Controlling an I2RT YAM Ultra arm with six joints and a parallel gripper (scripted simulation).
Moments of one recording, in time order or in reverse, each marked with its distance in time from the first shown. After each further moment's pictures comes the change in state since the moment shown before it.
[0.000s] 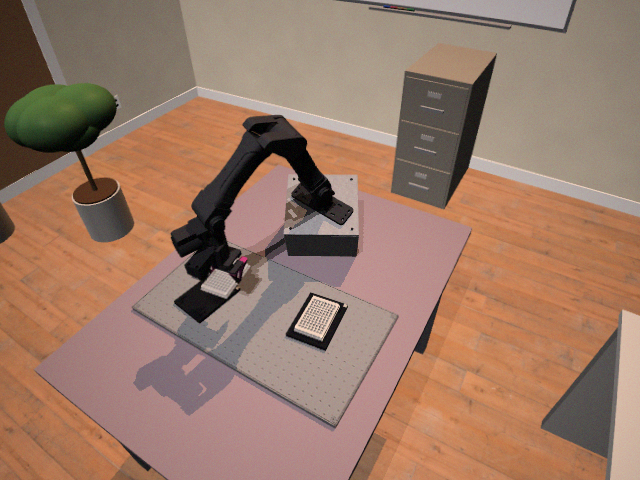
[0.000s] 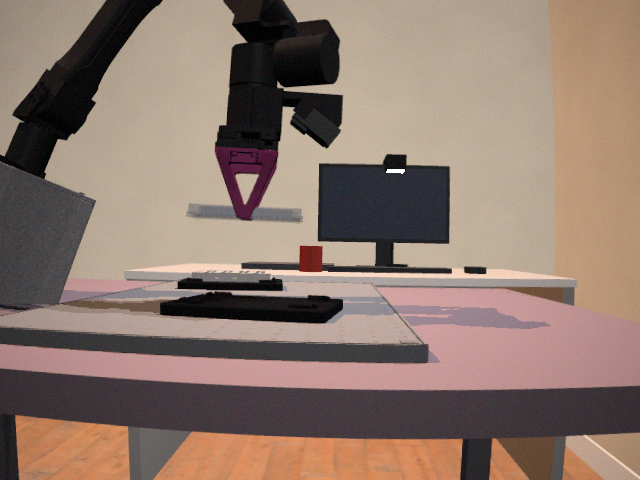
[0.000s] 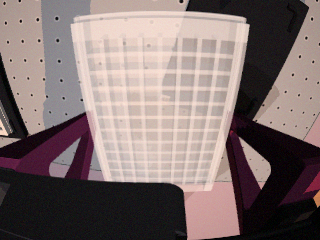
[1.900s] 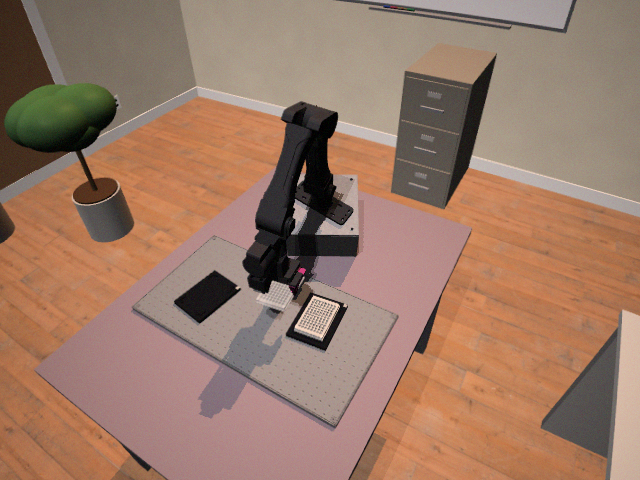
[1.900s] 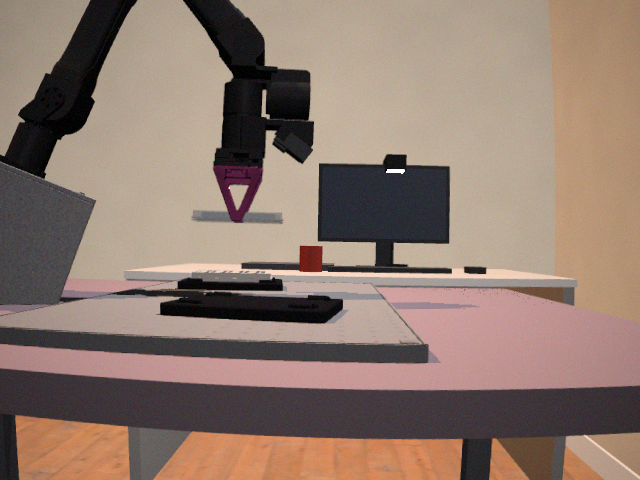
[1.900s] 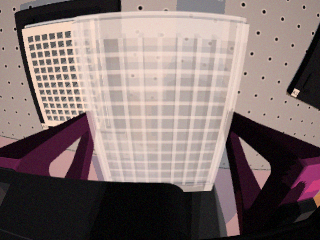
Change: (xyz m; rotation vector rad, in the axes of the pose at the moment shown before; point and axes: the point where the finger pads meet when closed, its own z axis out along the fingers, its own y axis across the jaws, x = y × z) arm 0.018 0.165 0.000 0.006 -0.017 -0.018
